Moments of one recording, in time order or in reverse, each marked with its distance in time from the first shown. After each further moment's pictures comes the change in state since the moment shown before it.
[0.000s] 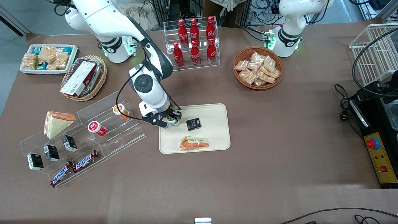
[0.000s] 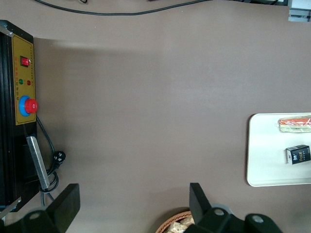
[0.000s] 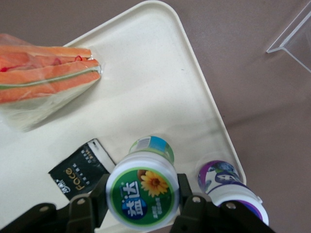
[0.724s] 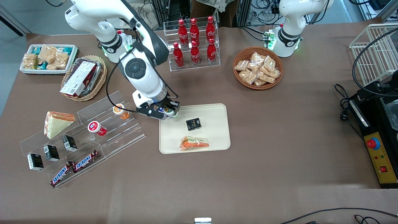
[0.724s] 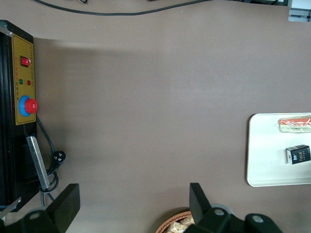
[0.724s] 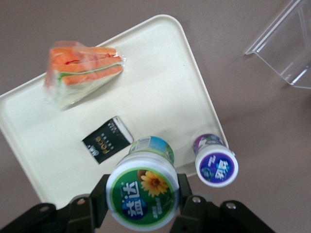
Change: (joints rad) arm 0.000 -0.133 0.001 0.025 0.001 -0.166 0.000
